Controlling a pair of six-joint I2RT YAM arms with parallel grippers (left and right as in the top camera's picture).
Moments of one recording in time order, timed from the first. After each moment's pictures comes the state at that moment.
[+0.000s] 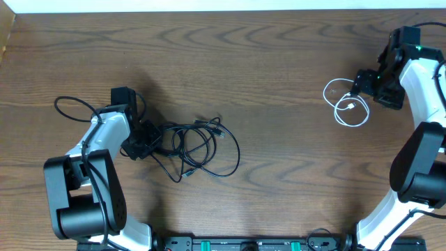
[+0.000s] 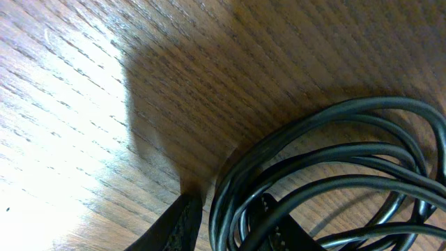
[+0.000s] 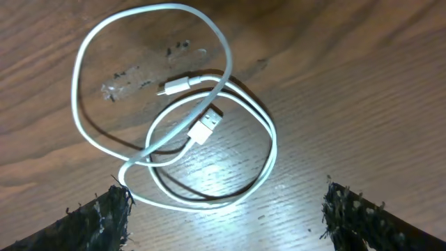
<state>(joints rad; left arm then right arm) 0.15 1.74 0.94 -0.74 0.14 -0.57 -0.20 1.97 1.57 -1.01 -0.01 0.22</state>
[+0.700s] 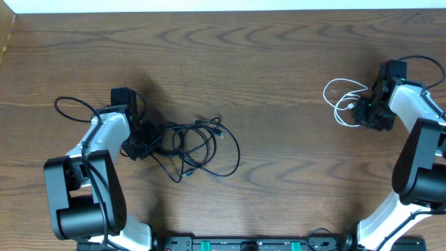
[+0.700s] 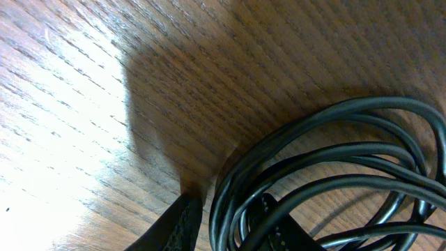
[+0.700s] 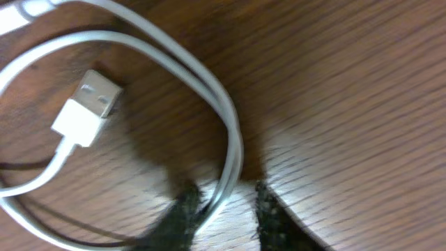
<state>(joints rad) 0.15 1.74 0.94 -0.74 0.14 -0.57 -0.23 1.95 1.22 -0.70 0.07 0.22</state>
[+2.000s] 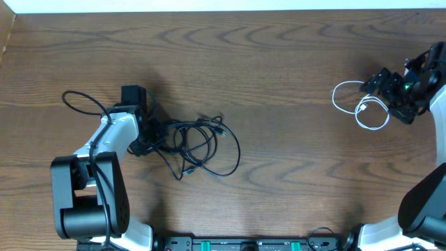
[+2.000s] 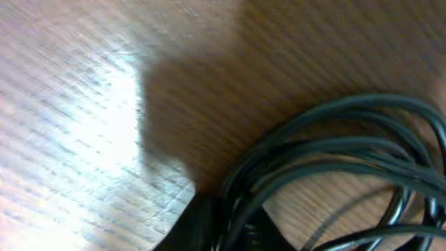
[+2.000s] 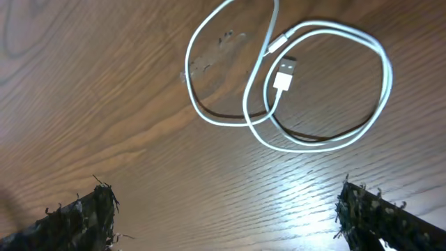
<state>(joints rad) 0.06 1.73 0.93 -0.67 0.06 -0.57 -0.35 1.71 1.40 -0.96 -0.34 0.33</state>
